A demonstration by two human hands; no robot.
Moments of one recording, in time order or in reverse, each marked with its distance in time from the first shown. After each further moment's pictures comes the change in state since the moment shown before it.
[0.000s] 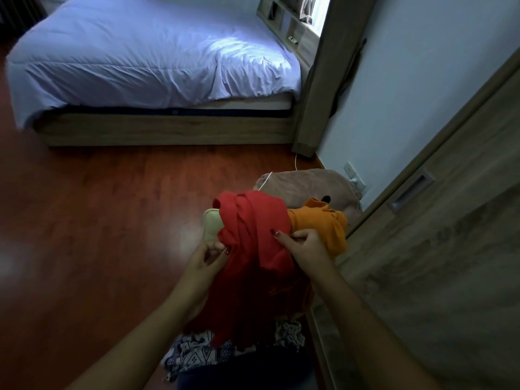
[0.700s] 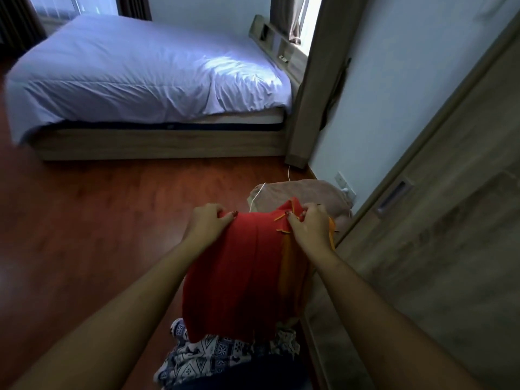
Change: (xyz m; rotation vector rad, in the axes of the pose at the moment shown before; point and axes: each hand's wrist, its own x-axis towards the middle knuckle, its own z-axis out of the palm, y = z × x) left_hand 0.079 0.058 0.022 1.170 0.156 0.290; right_hand 0.034 -0.021 -0.021 -0.472 0.373 -0.320
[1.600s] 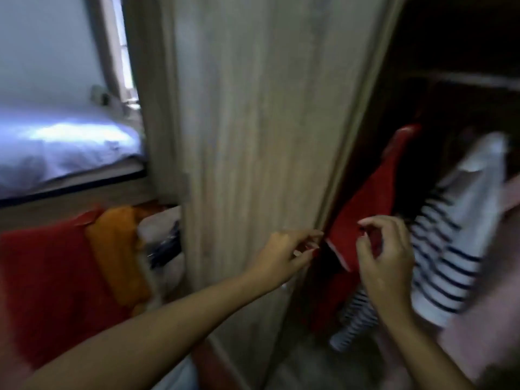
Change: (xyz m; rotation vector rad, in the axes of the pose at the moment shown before) left_hand -0.459 0.406 0.136 -0.454 -0.407 1.251; right_hand -0.396 0.245 -0.461 -0.120 0.931 -0.220
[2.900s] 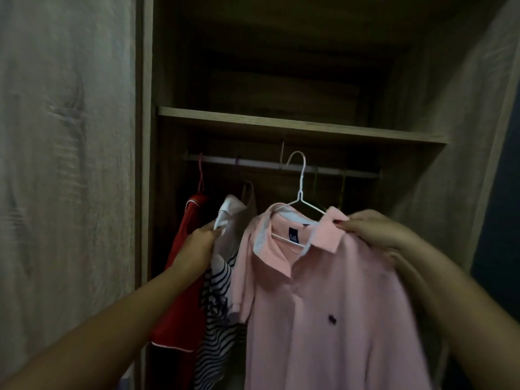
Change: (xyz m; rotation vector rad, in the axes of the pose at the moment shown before) left_hand 0.211 0.078 0.079 -0.096 -0.049 0.348; right_hand 0.097 -0.022 -0.281 -0.143 0.003 0.911
